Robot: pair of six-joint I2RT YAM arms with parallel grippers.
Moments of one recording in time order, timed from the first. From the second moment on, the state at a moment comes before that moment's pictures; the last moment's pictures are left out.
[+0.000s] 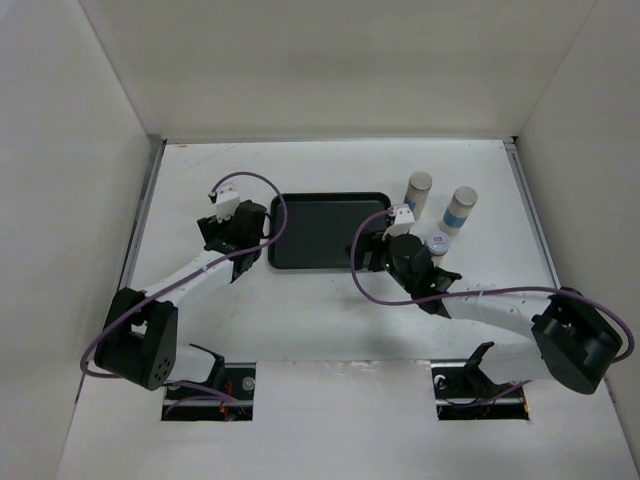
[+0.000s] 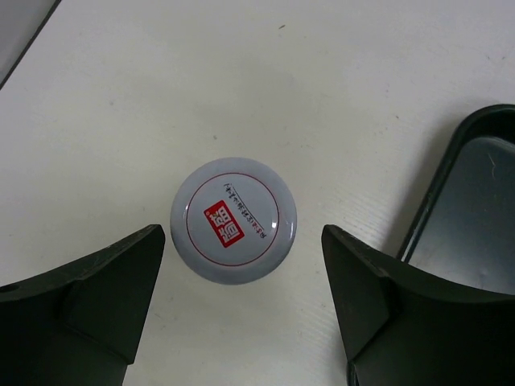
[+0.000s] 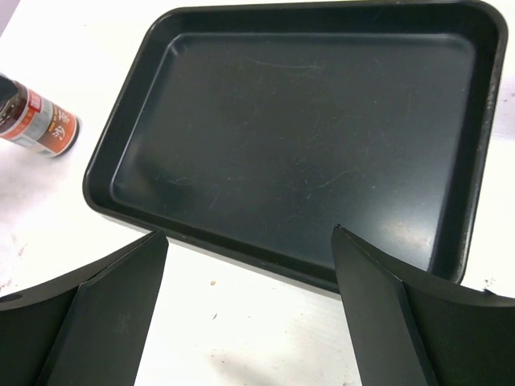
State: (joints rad) left arm -0.40 1.35 0.73 -0.09 -0.79 -0.51; right arm 0.79 1.30 0.57 0.40 0.29 0.47
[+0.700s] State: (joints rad) left arm -0.35 1.32 0.72 -0.02 -0.76 -0.53; right arm 0.76 1.30 0.57 0.41 0.27 0.49
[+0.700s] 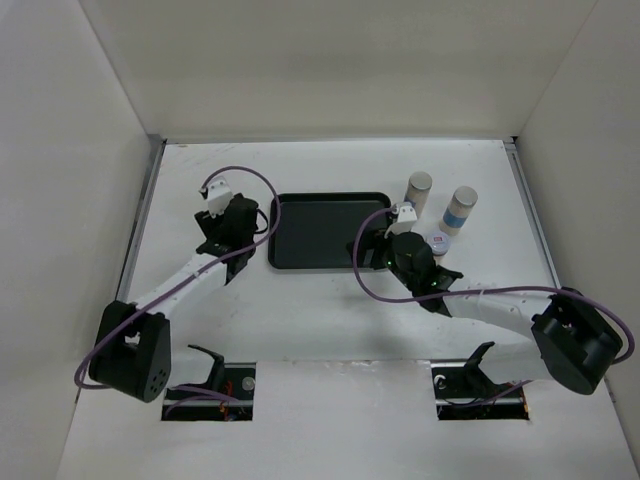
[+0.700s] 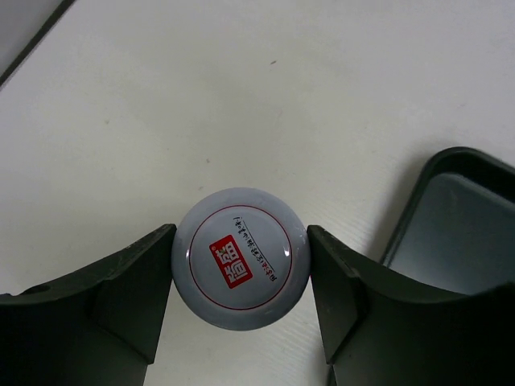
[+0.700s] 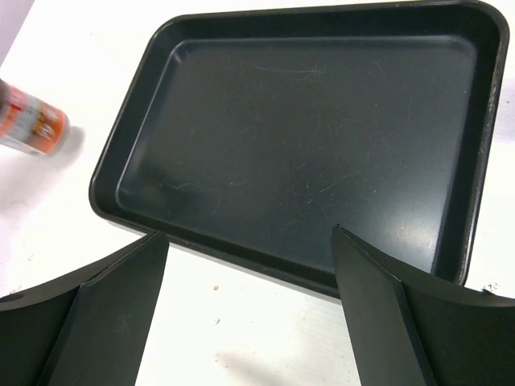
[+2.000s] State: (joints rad) left arm -0.59 1.44 0.83 0.28 -0.62 -0.49; right arm 0.69 1.22 0.54 0.39 0.34 0.50
